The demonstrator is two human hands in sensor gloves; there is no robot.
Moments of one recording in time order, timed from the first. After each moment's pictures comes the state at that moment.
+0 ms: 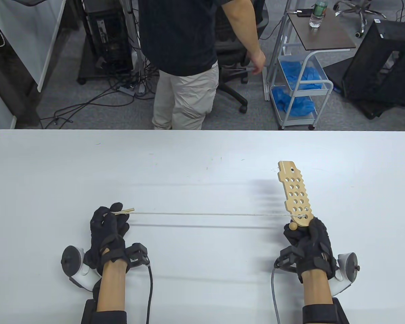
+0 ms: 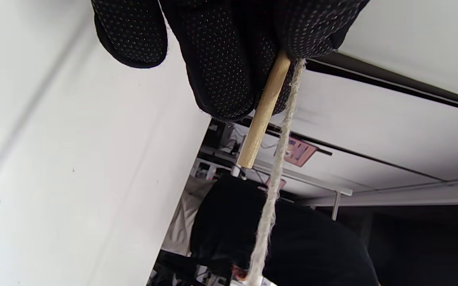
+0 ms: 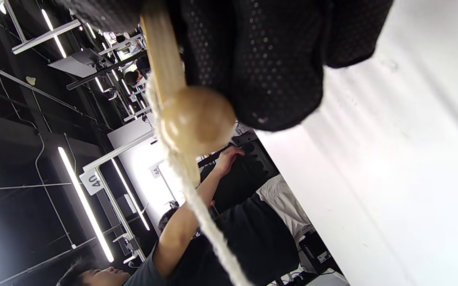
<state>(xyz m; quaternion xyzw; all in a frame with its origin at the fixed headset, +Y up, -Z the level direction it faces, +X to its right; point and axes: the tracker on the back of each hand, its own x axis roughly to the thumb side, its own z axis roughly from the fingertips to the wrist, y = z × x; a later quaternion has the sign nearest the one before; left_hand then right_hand) -0.290 -0.773 -0.261 0.14 0.23 0.77 0.58 0.264 -0.777 -0.240 -0.26 -0.14 0.43 0.85</state>
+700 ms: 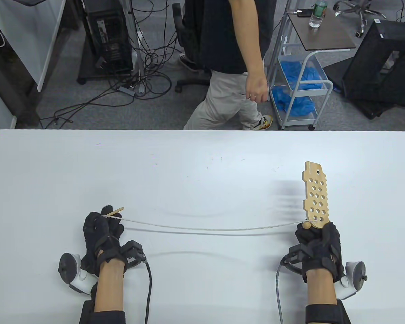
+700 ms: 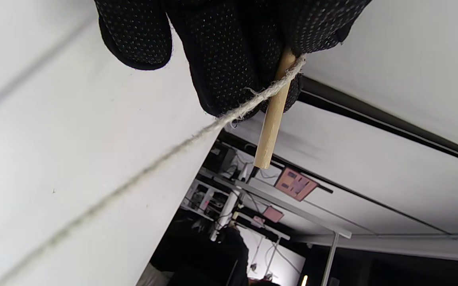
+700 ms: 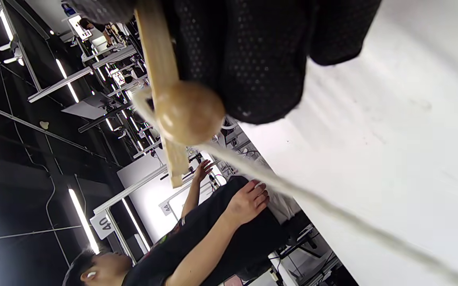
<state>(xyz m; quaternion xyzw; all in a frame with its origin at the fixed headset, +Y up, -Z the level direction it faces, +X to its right) -0.295 -0.779 -0.252 0.17 0.28 0.79 0.52 0.277 -0.781 -0.229 -0.31 -0.18 0.38 0.85</state>
